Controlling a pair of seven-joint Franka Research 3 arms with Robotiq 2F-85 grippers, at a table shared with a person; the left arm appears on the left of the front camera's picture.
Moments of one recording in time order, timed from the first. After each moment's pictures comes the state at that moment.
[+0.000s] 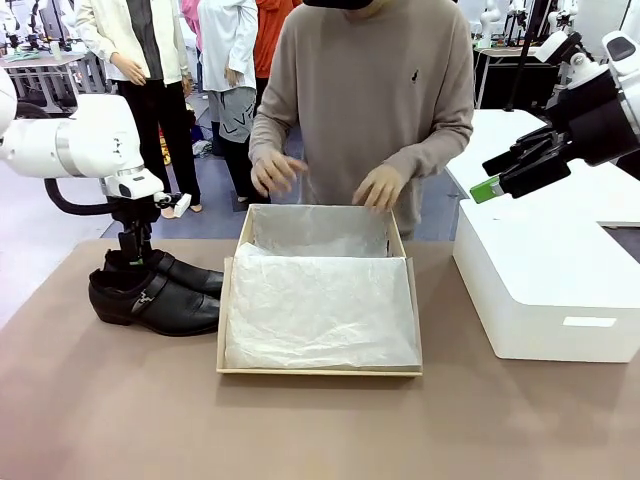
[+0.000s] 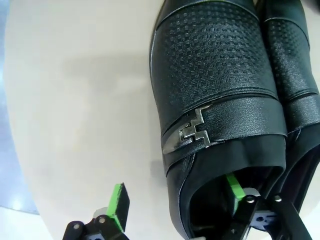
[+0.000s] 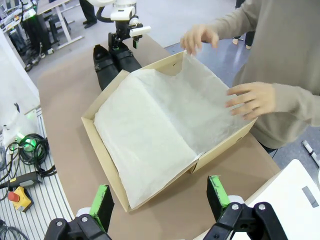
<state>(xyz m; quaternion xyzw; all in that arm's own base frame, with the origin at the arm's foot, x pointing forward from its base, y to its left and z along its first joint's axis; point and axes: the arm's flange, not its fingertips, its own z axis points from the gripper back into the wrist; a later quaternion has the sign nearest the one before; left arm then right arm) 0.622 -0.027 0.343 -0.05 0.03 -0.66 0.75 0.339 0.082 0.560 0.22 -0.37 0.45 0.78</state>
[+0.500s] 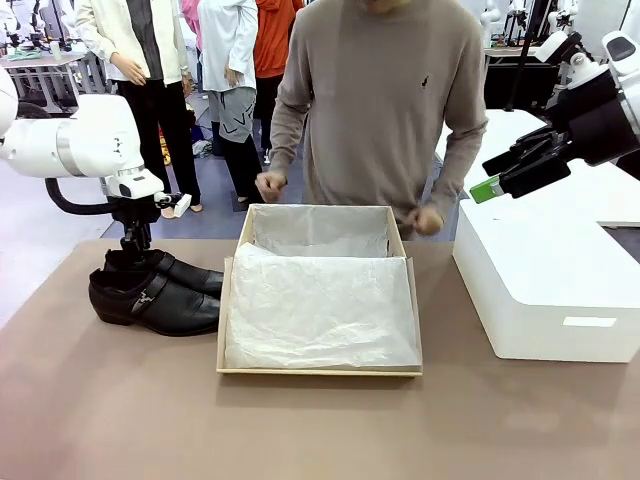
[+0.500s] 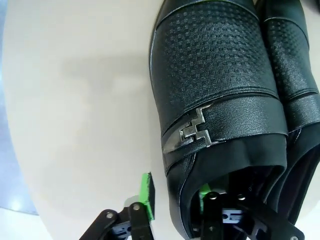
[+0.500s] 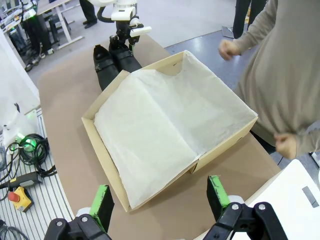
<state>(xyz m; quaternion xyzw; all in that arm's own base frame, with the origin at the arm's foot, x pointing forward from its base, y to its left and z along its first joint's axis) 0.624 -0.026 0.342 -0.05 0.04 -0.66 0.75 0.339 0.082 0.560 0.22 -0.37 0.45 0.78</state>
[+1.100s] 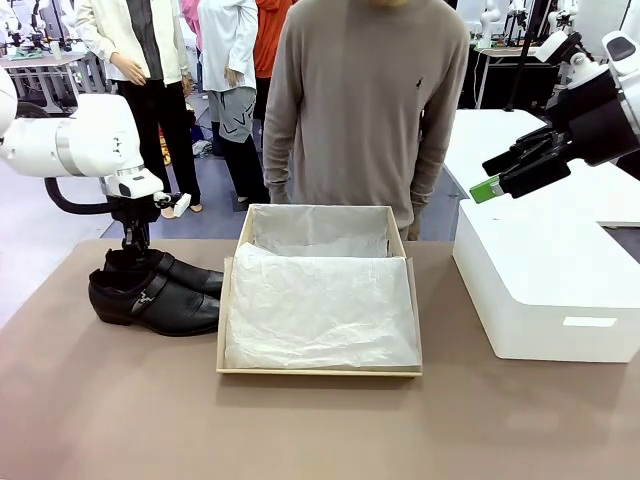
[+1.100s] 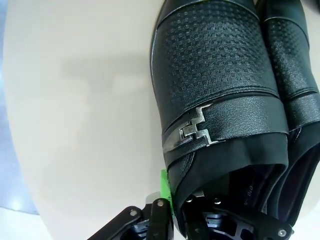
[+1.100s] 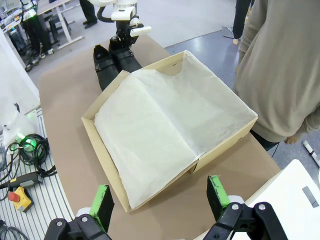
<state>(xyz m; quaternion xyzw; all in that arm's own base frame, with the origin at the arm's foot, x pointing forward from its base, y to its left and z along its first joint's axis) 0.624 -0.026 0.343 -0.05 0.04 -0.66 0.75 0.339 0.082 0.560 0.22 -0.37 0.45 0.78</state>
